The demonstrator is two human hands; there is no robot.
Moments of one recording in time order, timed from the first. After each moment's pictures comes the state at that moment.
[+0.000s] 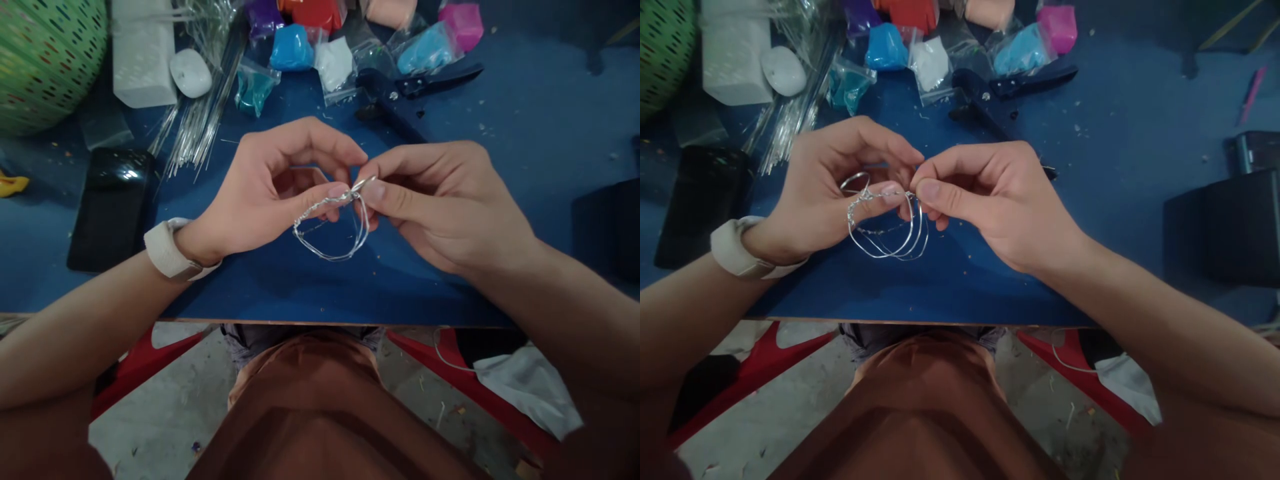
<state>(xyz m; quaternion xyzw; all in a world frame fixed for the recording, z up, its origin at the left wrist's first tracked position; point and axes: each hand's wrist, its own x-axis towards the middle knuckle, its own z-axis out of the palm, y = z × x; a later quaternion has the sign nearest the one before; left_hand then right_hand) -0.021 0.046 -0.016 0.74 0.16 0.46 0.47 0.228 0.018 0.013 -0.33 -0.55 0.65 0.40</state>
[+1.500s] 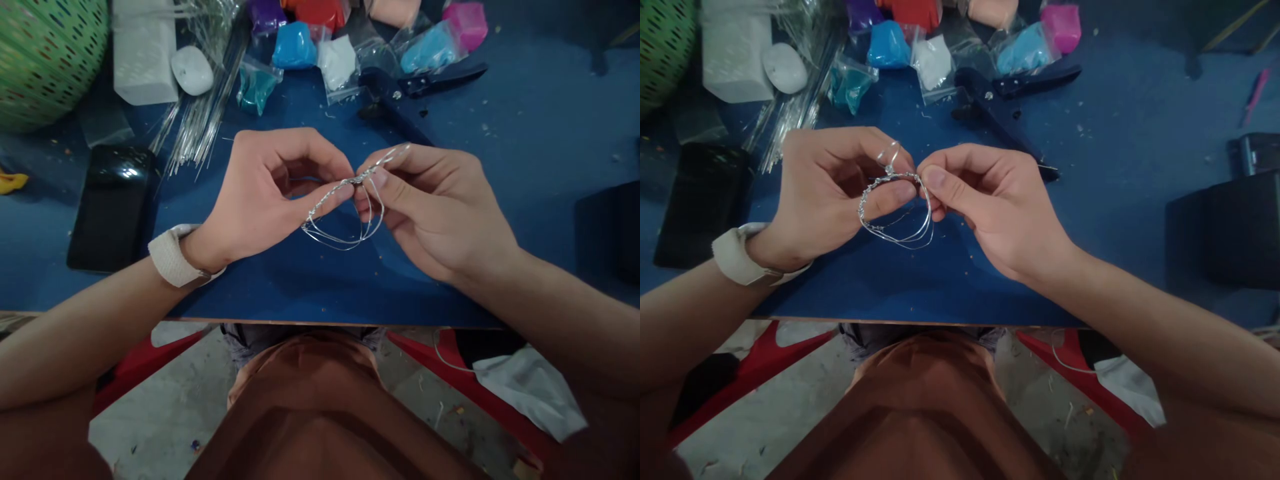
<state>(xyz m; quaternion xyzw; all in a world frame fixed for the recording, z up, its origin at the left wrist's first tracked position) -0.012 0.037 -0.023 0.70 0.19 0.52 0.45 0.216 0.009 0.002 -0.35 -0.50 0.64 0.46</state>
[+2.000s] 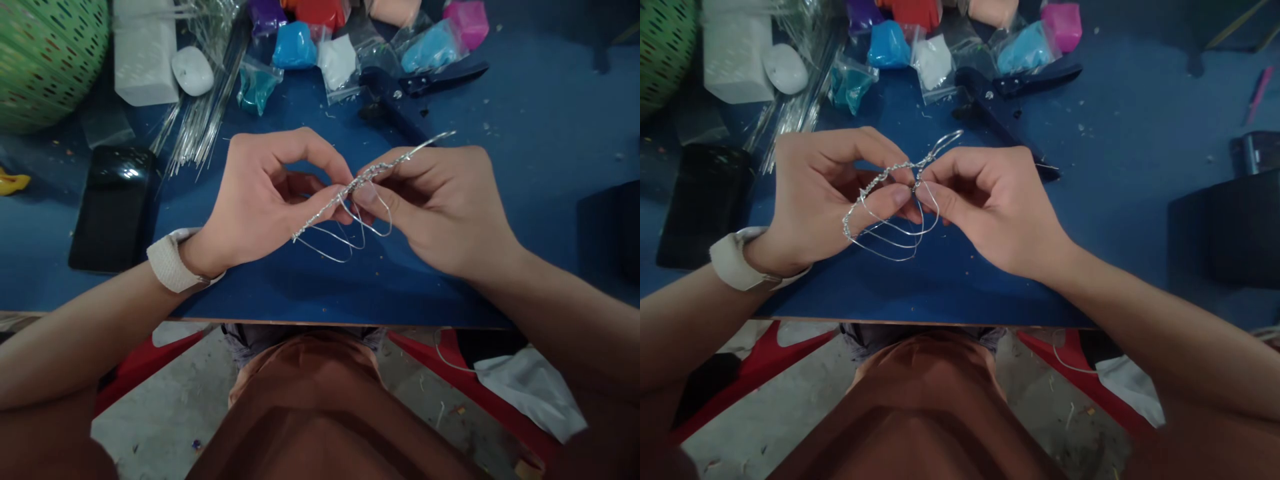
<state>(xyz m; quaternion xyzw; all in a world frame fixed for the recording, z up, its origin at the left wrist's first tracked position) -0.008 0.020 -0.004 0.65 0.27 0.50 0.50 0.222 0.015 0.022 -0.40 -0.66 0.51 0.39</state>
